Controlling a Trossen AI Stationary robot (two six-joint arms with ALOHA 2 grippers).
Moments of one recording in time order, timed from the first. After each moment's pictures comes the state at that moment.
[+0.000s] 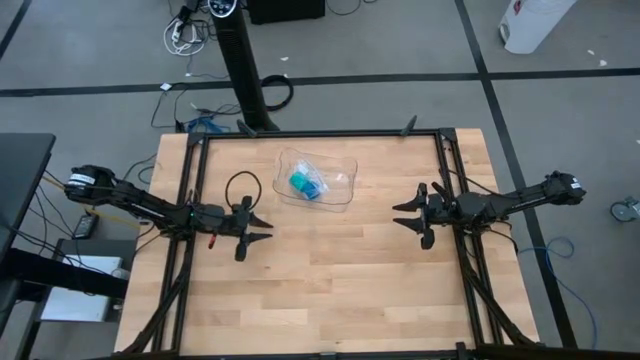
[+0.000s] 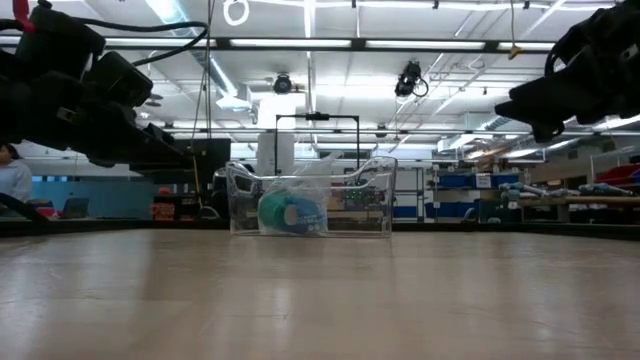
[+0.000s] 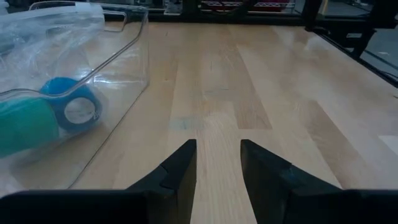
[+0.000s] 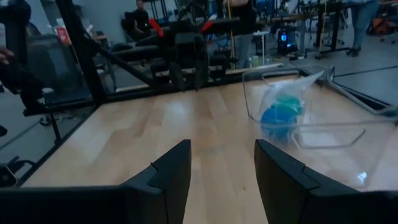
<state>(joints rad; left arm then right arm) -0.14 1.06 0.01 0.78 -0.10 -0.08 0.21 0.26 0.01 0.20 0.29 0.16</state>
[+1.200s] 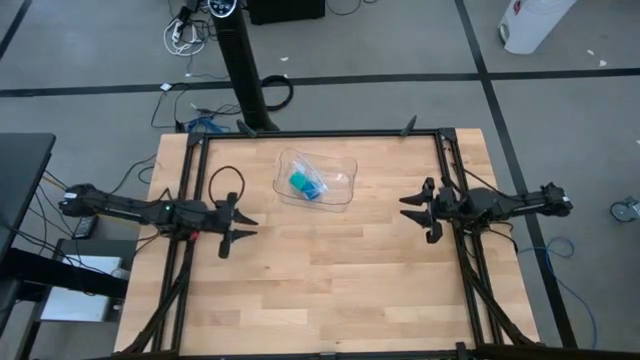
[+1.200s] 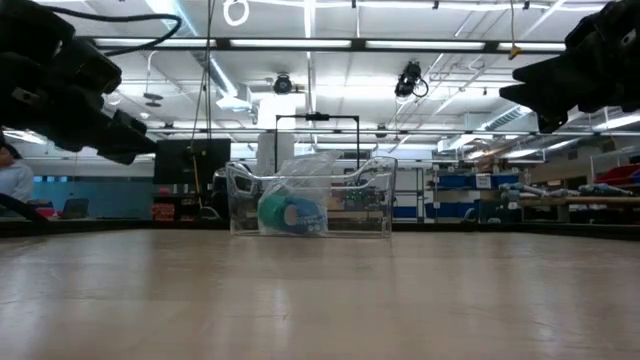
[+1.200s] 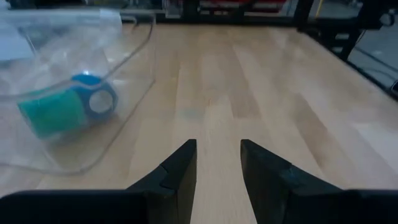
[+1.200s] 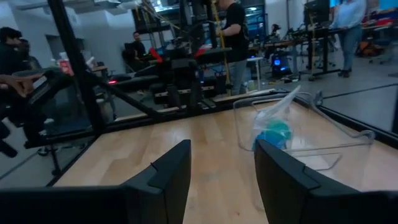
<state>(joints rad) -0.14 0.32 0.01 0.02 -0.09 -0.08 0.16 0.00 0.01 0.06 0.27 0.15</state>
